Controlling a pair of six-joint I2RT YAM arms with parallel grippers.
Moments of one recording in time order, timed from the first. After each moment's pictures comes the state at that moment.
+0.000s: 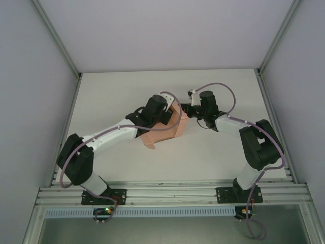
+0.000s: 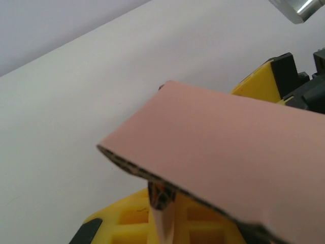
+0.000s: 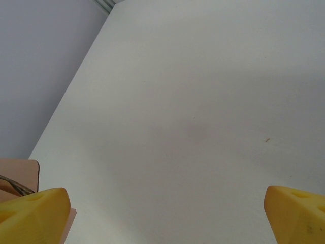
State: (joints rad) left arm -0.84 1.57 1.13 -0.16 -0.21 -0.07; right arm 0.35 1.70 0.92 0.28 -0.49 0.45
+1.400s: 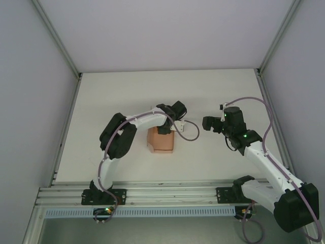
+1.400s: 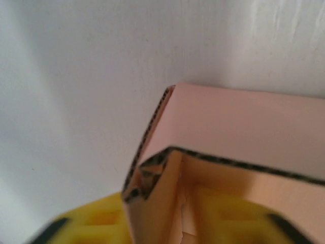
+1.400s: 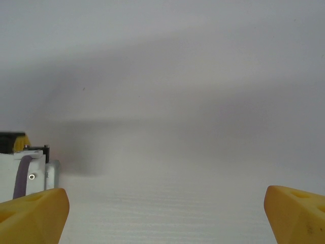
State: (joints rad) left arm -0.86 2.14 1.59 -0.83 -0.35 0.82; right arm 0.26 1.00 0.69 -0.38 0.07 0.34
